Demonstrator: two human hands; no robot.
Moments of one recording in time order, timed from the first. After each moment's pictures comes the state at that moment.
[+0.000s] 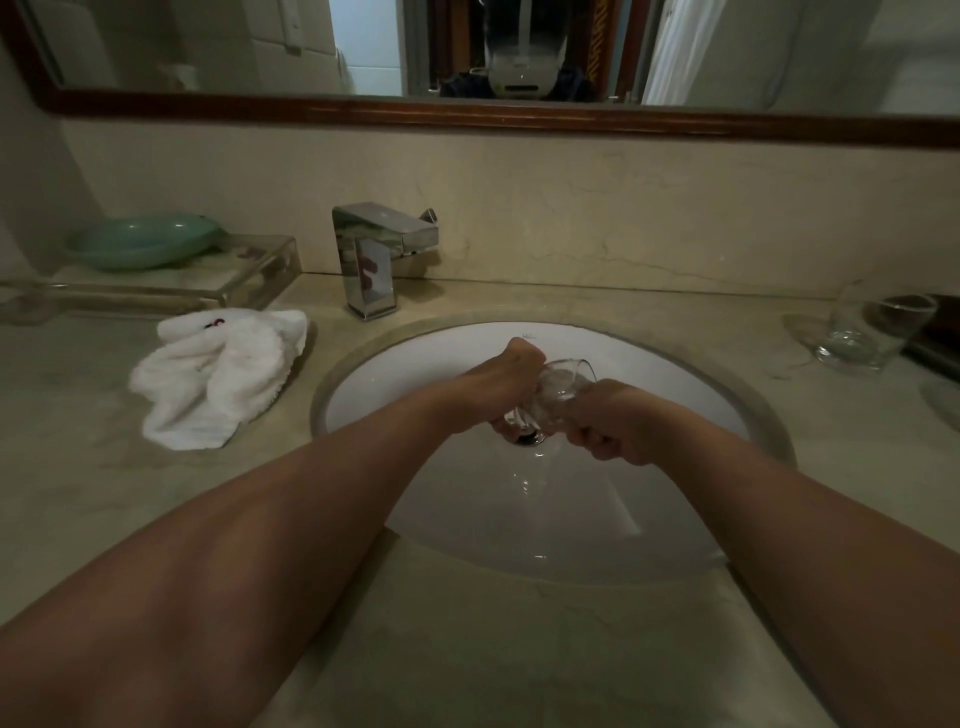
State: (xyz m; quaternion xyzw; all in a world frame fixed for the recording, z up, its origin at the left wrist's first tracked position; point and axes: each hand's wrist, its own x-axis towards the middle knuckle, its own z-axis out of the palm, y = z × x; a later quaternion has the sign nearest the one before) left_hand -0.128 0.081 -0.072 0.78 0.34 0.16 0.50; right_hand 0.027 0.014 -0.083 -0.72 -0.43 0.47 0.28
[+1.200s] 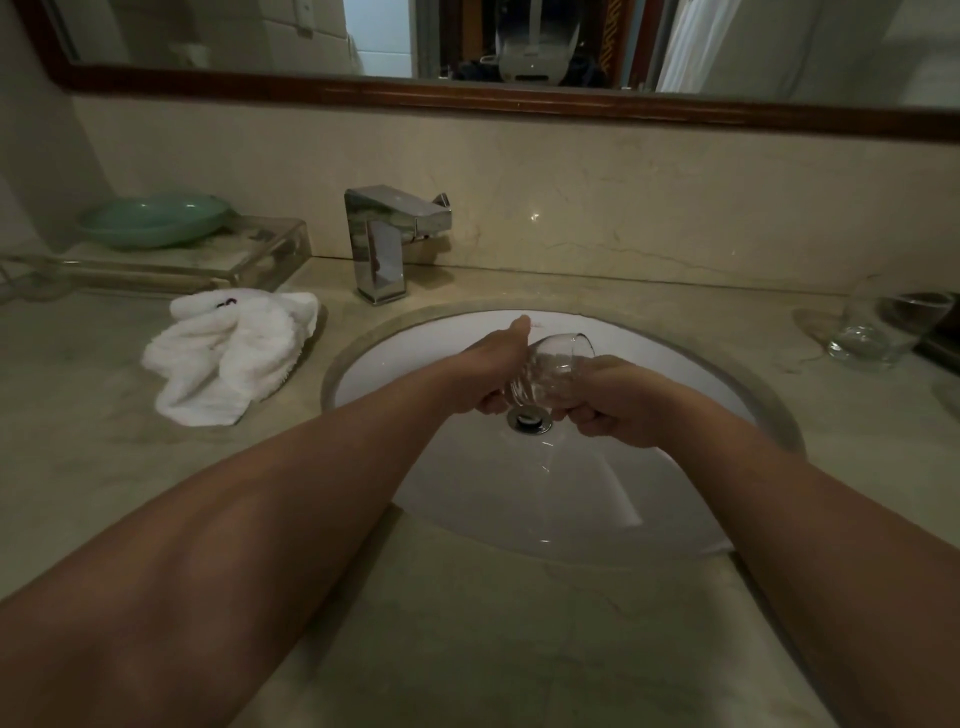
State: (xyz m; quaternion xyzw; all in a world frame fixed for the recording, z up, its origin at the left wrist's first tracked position) left_hand -0.124 0.094 -0.073 0.67 0.49 0.18 0.53; right_hand 0.018 0.007 -0.071 -0.63 -0.46 0.52 0.34
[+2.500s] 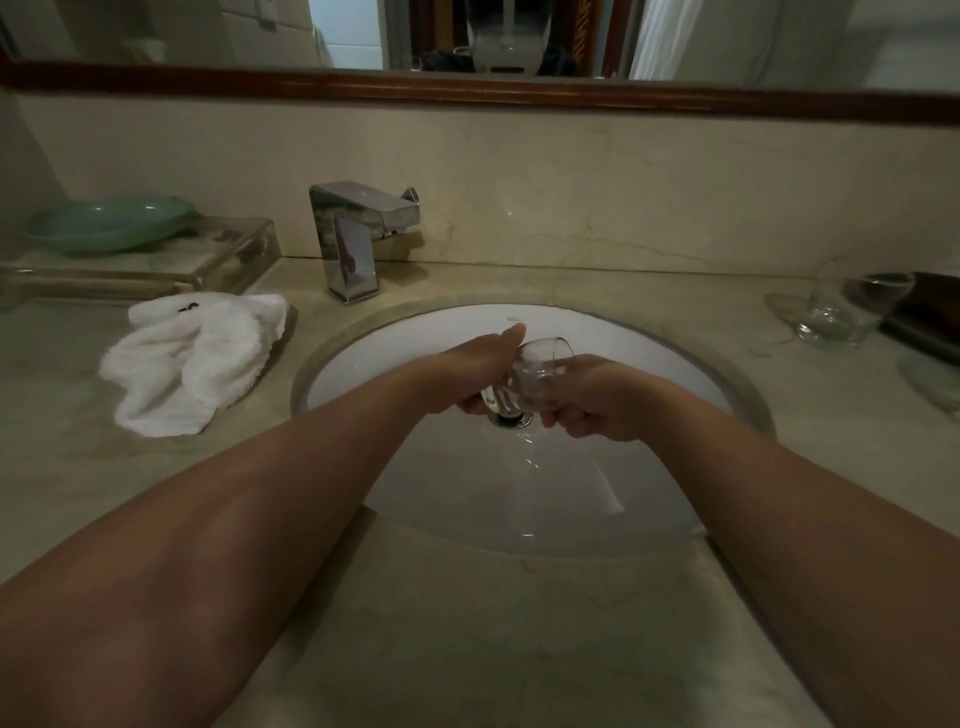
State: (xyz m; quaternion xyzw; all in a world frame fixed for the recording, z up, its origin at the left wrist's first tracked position) left_hand -0.126 0.092 -0.077 0.75 0.43 0.13 0.49; right_hand 0.030 0.012 -0.082 -0.66 -0.47 0.50 0.30
